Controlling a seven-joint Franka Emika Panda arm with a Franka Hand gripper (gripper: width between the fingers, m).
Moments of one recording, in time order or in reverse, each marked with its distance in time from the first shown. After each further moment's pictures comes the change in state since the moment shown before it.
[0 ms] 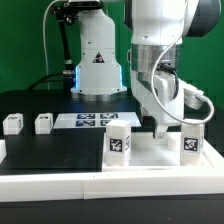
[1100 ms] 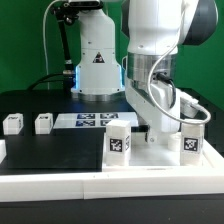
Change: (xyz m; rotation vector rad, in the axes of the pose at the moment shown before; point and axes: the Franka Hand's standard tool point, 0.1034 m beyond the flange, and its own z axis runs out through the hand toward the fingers) arm 0.012 0.004 0.013 -0.013 0.016 -0.064
